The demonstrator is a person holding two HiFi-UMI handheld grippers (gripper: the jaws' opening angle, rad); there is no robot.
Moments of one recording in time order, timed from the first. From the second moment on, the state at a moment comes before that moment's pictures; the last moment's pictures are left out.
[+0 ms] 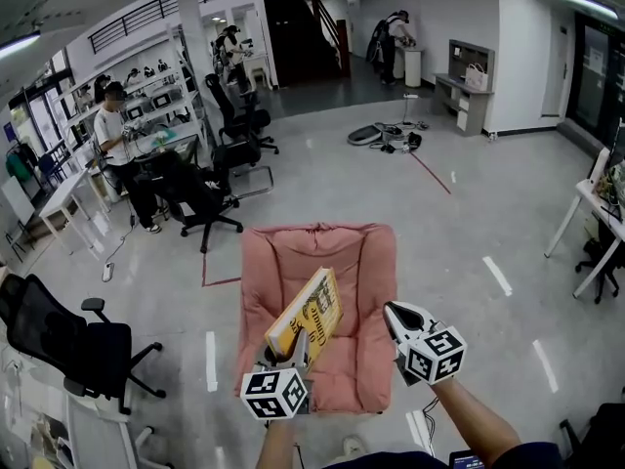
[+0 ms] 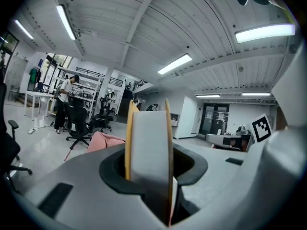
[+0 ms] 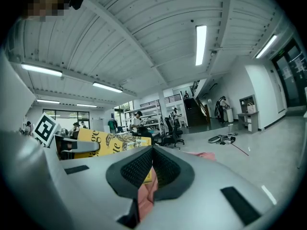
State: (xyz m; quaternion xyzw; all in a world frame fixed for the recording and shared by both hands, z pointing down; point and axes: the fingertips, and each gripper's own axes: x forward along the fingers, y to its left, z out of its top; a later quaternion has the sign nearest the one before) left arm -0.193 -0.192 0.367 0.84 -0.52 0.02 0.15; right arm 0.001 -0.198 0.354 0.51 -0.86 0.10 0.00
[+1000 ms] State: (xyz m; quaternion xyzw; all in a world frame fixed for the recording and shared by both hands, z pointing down) left arm -0.149 -0.228 0.398 0.83 -0.53 0.06 0.16; right arm 0.011 -0.219 0.376 0.47 -0.87 0.12 0.02
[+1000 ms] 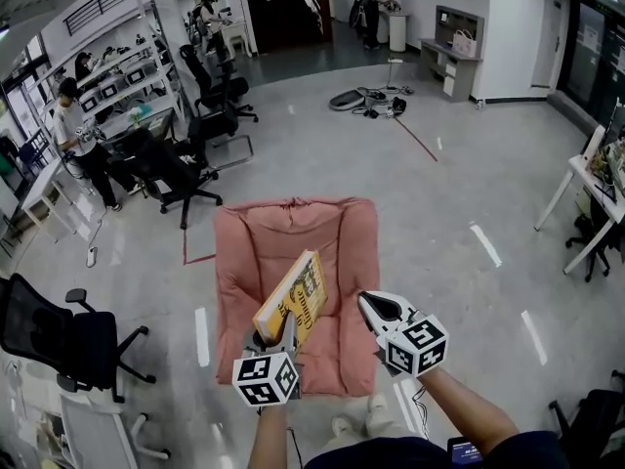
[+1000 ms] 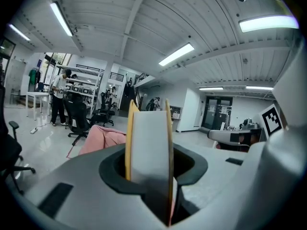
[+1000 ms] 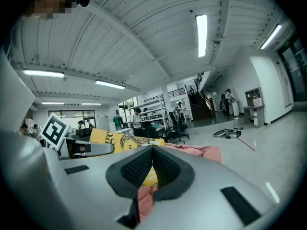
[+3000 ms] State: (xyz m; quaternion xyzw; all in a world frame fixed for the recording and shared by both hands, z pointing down) left arm -0.109 -0.275 0.645 0.78 -0.52 0.23 0.27; right arm 0.017 -0.254 0.569 0.44 -0.85 0.26 0.11
